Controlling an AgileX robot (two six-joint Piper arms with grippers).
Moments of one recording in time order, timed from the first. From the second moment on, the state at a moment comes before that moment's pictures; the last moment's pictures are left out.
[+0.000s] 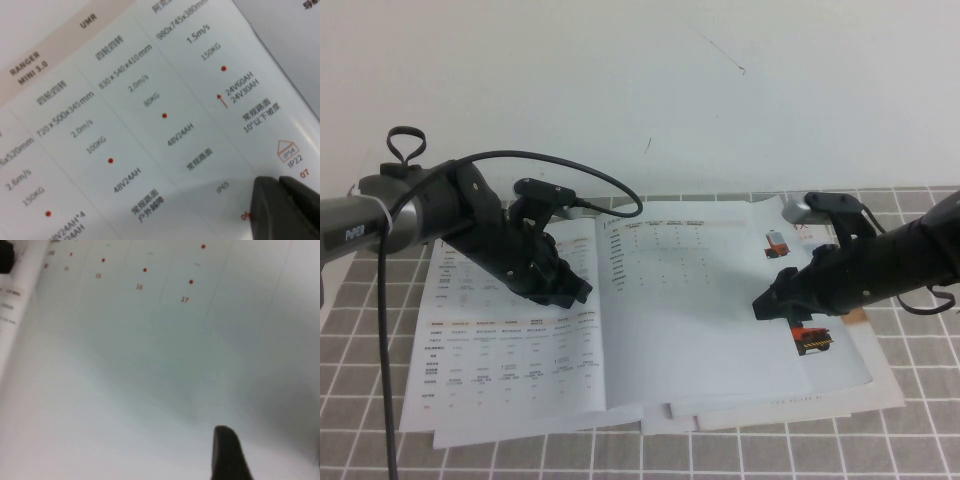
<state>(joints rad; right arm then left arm) 0.22 2.08 -1.23 1.08 0.63 -1.02 -0.25 2.12 -1.49 -0.50 0.68 0.62</state>
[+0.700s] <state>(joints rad) 0.27 2.09 -1.23 1.30 0.64 -1.17 -0.25 2.12 -1.49 -0.50 0.68 0.63</state>
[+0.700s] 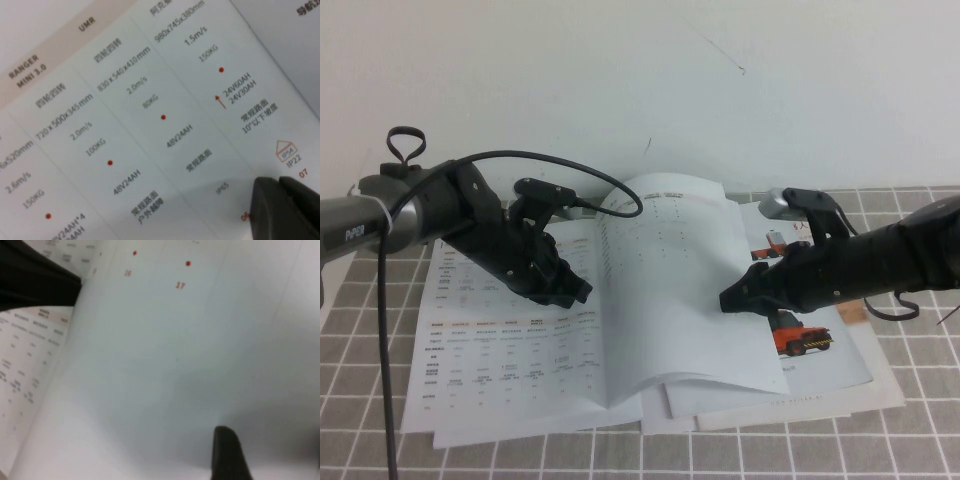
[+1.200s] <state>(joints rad) 0.28 2.10 -1.23 1.41 0.68 -1.24 -0.25 2.12 -1.49 -0.50 0.68 0.62</state>
